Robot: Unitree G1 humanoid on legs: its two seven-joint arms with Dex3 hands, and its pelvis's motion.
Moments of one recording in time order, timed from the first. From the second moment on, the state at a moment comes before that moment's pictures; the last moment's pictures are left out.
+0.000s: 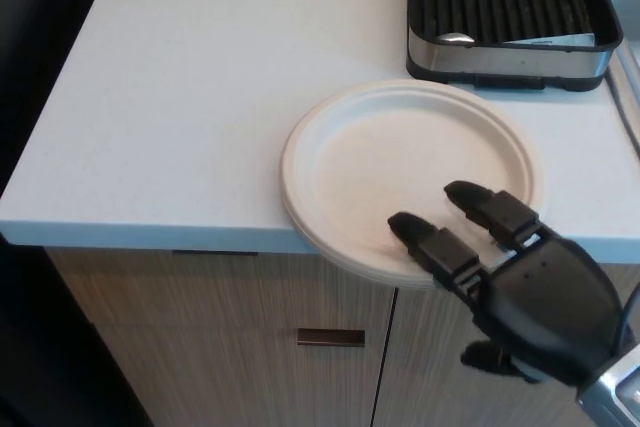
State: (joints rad) left_arm 0.46 0.11 0.24 0.88 -0.02 -0.51 0.18; right_arm -0.05 -0.45 0.24 -0.15 -1.20 -0.27 -0.09
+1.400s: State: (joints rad) left_arm 0.49 0.11 0.19 0.93 0.02 -0.51 0.21; right_arm -0.21 -0.46 0.35 0.16 -1.25 -0.16 -0.67
